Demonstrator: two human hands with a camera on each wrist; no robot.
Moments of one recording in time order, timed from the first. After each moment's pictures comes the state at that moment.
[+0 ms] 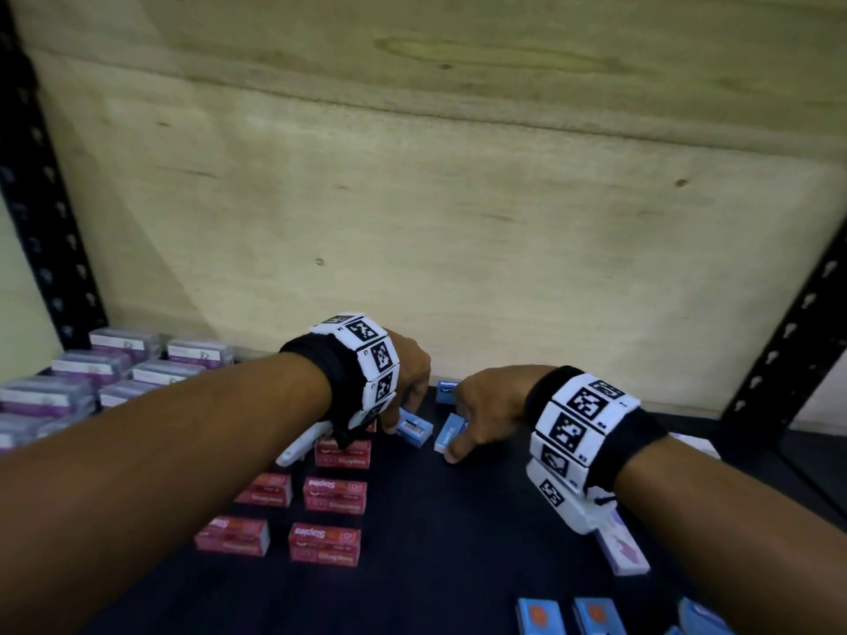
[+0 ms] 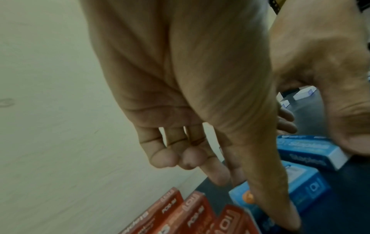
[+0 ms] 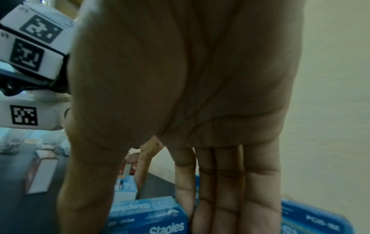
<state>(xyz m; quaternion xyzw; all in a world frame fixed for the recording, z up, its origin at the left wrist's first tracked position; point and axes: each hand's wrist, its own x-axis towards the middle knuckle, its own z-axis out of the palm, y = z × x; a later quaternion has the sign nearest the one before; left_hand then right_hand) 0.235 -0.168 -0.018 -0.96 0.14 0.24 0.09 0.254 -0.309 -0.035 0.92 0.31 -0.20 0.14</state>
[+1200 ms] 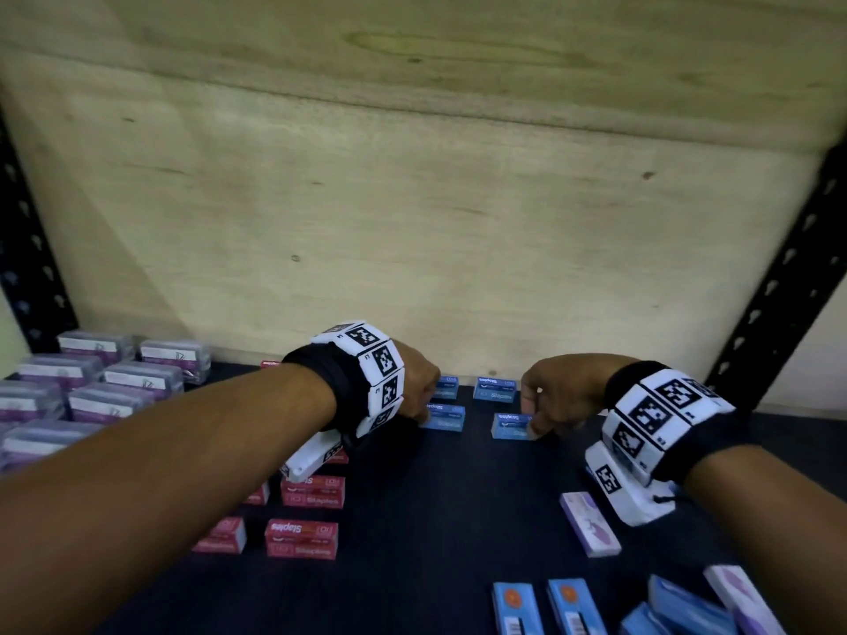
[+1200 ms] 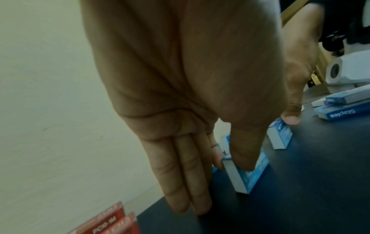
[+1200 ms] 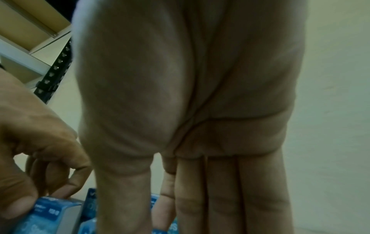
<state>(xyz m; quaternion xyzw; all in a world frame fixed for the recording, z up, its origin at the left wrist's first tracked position) 0.219 -0.205 -0.025 -0.97 0.12 0.17 0.12 0.270 -0.397 -0.018 0.96 0.19 -0.22 0.04</state>
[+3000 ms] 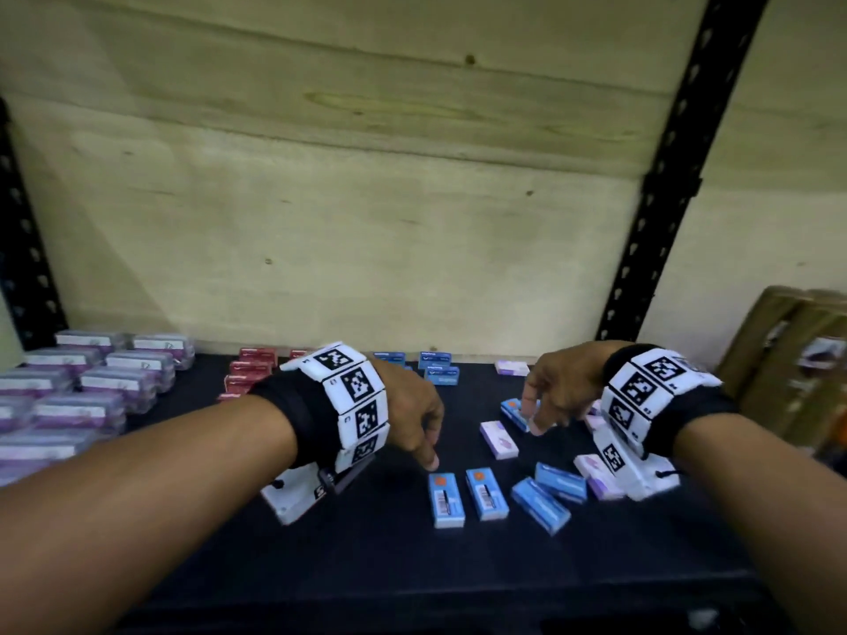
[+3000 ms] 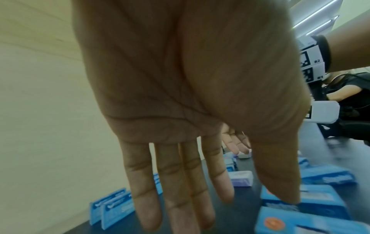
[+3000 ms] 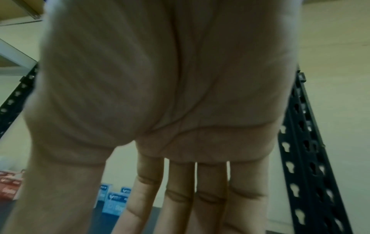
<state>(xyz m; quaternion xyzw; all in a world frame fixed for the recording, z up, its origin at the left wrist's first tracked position) 0.105 -0.270 -0.010 -0.96 0.18 0.20 0.01 0.188 -0.489 0.000 0.96 0.14 -0.25 -0.04</state>
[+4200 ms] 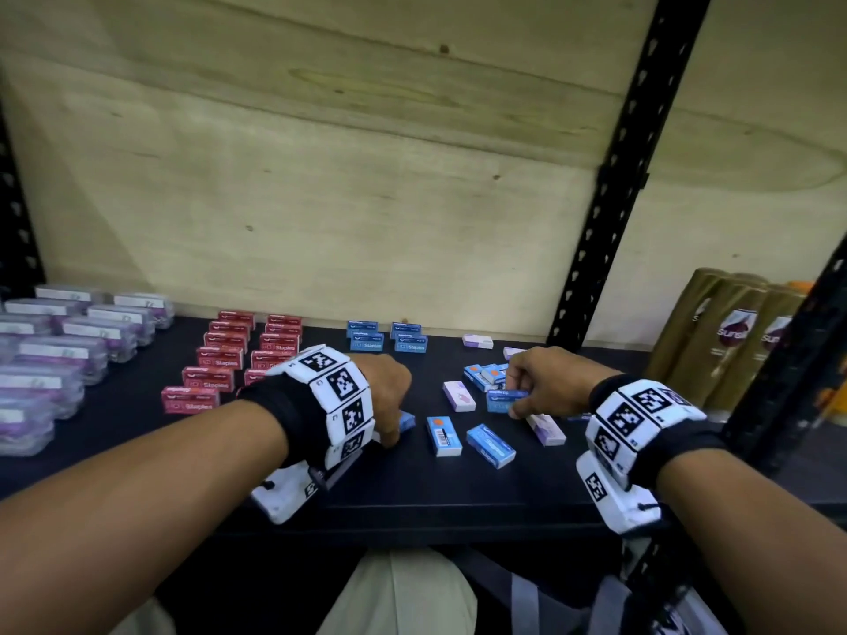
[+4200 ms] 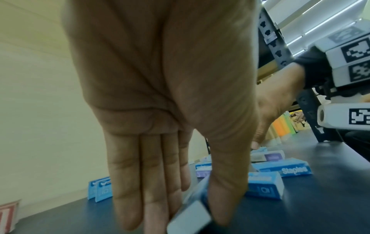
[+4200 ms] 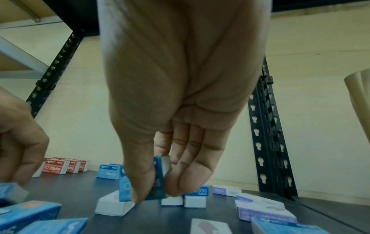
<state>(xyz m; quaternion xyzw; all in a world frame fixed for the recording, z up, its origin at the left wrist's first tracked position) 0.072 -0.296 -0.038 -0.98 0.10 0.16 0.05 0.122 -0.523 -0.027 0.98 0.17 -0.06 -0.02</state>
